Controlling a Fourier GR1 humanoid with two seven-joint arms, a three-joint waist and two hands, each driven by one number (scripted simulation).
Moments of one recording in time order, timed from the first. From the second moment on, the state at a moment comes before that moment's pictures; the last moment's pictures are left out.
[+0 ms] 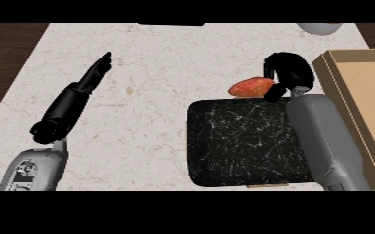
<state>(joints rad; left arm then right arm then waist) -0.23 0.23 0.00 -1.56 -0.14 -0.23 -0.06 -0.64 -0.18 -0.08 -0.96 1.18 0.14 0.14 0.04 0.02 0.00</state>
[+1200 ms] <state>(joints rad) -0.22 0.24 0.03 -1.53 -0.14 -0.24 -0.08 -0.97 -0.39 -0.34 -0.85 1.27 -0.26 0.58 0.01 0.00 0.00</state>
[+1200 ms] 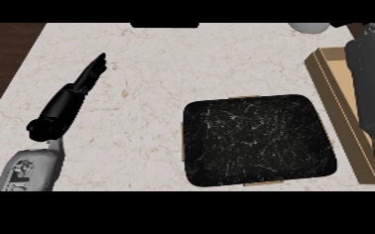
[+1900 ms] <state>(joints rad) -0.23 0.23 0.03 -1.55 -0.15 -0.24 -0.06 -0.88 -0.67 -0.48 -0.62 1.14 -0.04 0.43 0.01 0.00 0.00</state>
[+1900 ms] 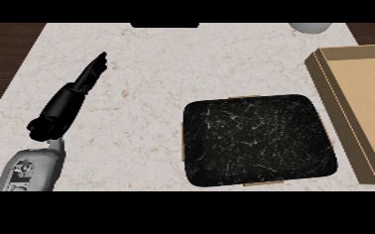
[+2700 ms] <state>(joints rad) -0.22 0.23 0.04 -1.56 -0.16 -0.25 -0.05 -0.77 -0.81 -0.55 -0.44 0.98 0.23 0.10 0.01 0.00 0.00</state>
